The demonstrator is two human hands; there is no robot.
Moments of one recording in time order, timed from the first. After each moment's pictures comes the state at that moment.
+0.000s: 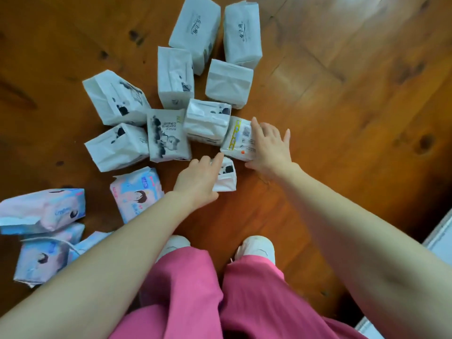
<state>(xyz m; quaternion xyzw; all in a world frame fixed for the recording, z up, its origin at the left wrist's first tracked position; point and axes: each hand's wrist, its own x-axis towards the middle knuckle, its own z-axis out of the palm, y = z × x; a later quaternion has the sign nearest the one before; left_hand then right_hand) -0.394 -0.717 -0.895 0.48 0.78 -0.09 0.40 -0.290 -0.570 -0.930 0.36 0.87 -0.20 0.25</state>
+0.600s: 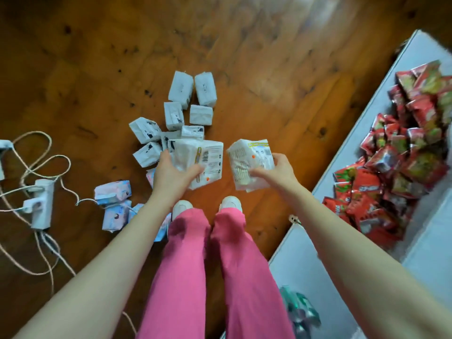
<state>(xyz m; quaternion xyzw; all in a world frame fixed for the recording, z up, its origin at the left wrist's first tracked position) -0.380 -0.713 -0.535 0.07 0.83 0.32 0.45 -0.191 -0.585 -0.585 0.65 0.52 -0.55 0.08</state>
